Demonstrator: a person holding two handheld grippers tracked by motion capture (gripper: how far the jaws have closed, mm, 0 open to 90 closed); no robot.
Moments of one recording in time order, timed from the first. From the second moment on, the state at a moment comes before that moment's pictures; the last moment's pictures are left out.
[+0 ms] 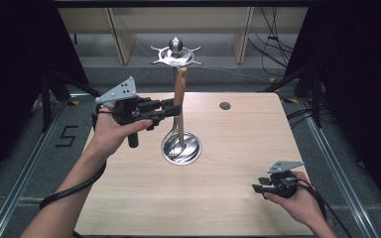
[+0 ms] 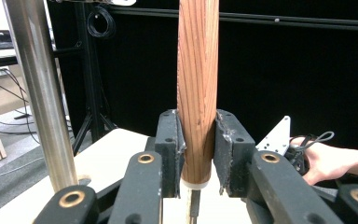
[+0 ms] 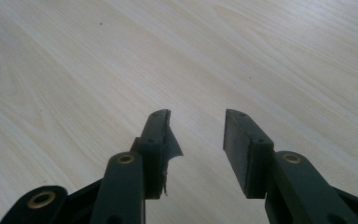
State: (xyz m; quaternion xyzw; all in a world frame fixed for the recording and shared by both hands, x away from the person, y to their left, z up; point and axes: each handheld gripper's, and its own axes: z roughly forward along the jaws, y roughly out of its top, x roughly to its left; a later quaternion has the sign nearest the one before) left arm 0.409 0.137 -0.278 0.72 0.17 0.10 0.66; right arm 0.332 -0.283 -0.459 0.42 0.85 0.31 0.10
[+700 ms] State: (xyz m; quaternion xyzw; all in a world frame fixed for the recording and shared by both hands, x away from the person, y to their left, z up) left arm 0.418 0.141 -0.282 0.71 0.18 0.08 0.67; right arm 0.330 -0.281 -0.455 0.41 0.85 0.31 0.10
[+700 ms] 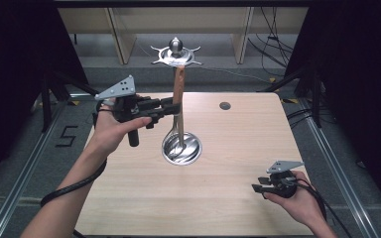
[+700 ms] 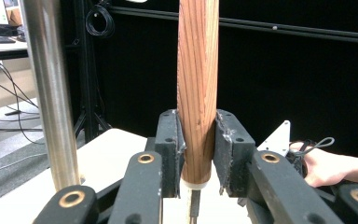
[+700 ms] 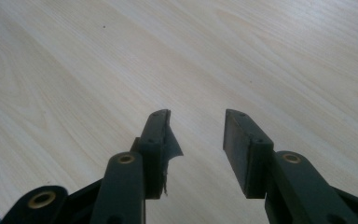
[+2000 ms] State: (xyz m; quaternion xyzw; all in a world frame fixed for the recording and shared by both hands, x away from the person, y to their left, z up) left arm 0.434 0.144 -0.292 0.69 0.20 0.04 0.69; right arm 0.330 -0.281 -0.455 0.42 0.85 0.31 0.10
